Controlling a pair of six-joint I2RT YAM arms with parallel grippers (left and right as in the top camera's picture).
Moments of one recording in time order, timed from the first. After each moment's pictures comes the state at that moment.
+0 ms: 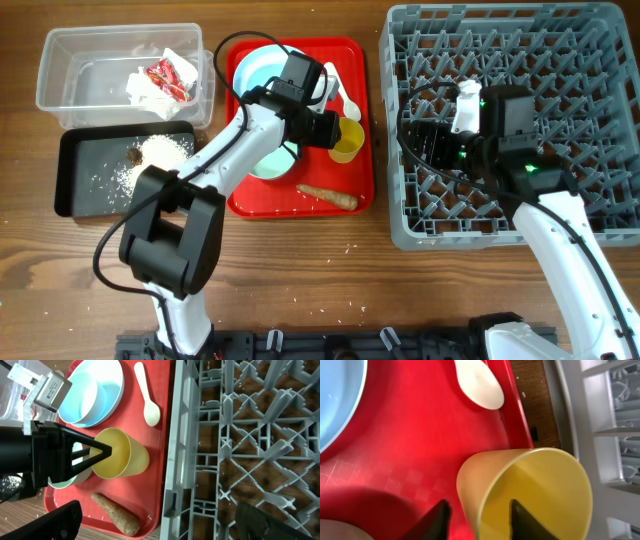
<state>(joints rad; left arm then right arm) -0.46 1.98 1.44 -0.60 0.29 -0.24 0.15 1.28 1.01 -0.60 -0.30 0.26</state>
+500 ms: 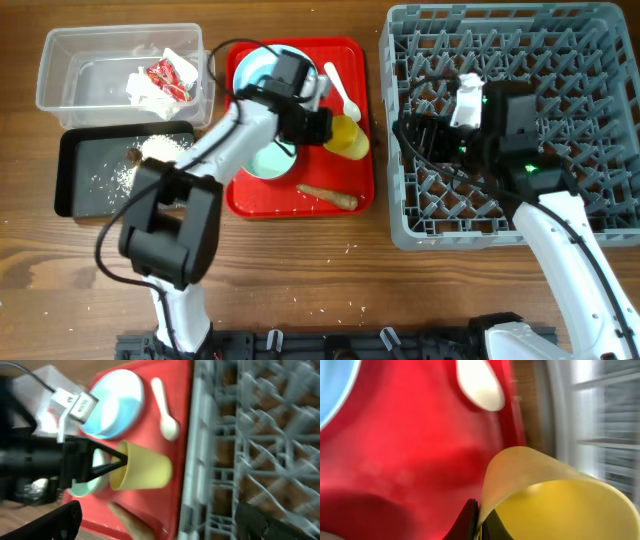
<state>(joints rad) -0.39 2.01 1.44 -0.58 0.48 -0.30 0.15 1.28 1.01 -0.50 -0.38 0.30</state>
